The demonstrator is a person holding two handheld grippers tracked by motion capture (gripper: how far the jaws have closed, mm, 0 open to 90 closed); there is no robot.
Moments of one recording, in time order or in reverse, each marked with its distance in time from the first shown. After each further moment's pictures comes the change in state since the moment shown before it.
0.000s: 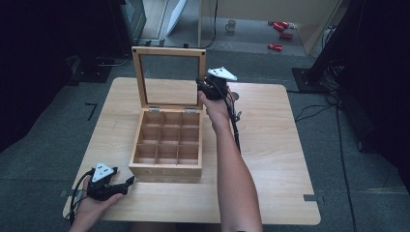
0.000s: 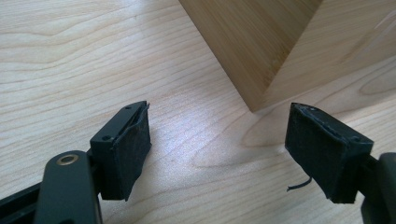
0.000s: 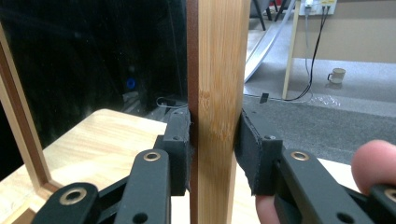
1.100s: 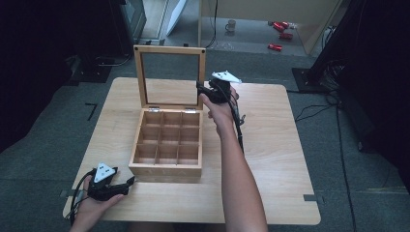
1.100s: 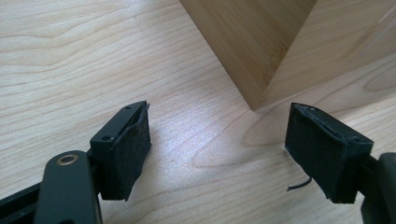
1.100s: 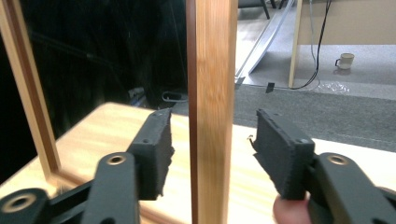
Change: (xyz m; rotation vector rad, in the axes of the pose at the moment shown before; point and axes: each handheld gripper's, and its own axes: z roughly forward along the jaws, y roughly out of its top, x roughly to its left) left arm -0.003 0.000 0.001 0.006 0.019 0.018; right arm -0.009 -0.010 -0.010 0.034 0.021 0.043
